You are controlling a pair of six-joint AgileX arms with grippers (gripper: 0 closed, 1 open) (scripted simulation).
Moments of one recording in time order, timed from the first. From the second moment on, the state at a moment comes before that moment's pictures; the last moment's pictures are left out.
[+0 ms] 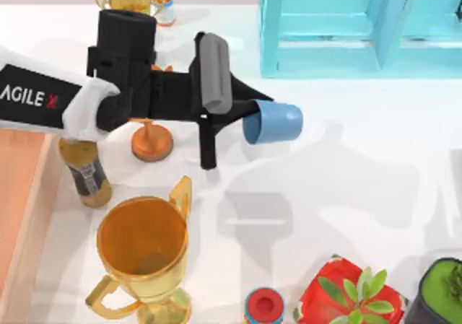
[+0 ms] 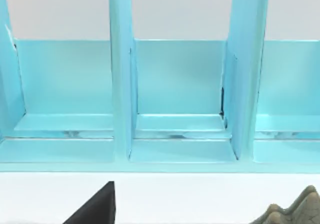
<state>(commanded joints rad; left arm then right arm) -0.38 2.04 1.11 0.38 0.97 0.85 0.00 0.00 0.00 0.00 0.00 0.00</state>
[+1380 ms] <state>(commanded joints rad) 0.14 2.01 1.91 -1.28 0.11 1.31 0.00 0.00 0.00 0.00 0.00 0.00</state>
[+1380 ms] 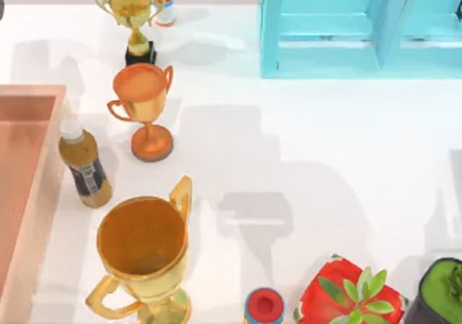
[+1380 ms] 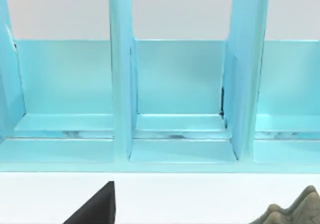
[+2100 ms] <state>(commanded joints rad) 0.32 2.01 1.93 -1.55 0.05 1.36 0.00 0.00 0.00 0.00 0.00 0.00</state>
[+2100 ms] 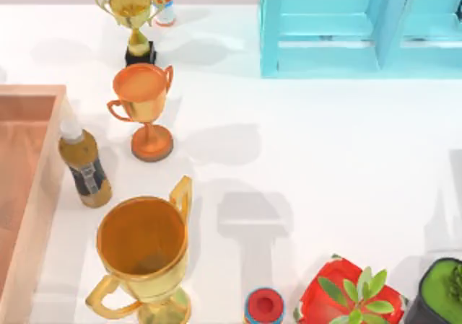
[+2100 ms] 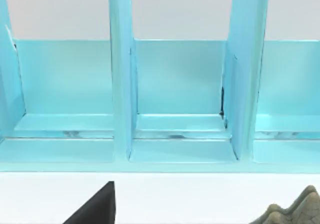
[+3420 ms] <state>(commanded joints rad) 0.32 1.95 1.60 -1.28 0.05 1.35 0.00 0.00 0.00 0.00 0.00 0.00</state>
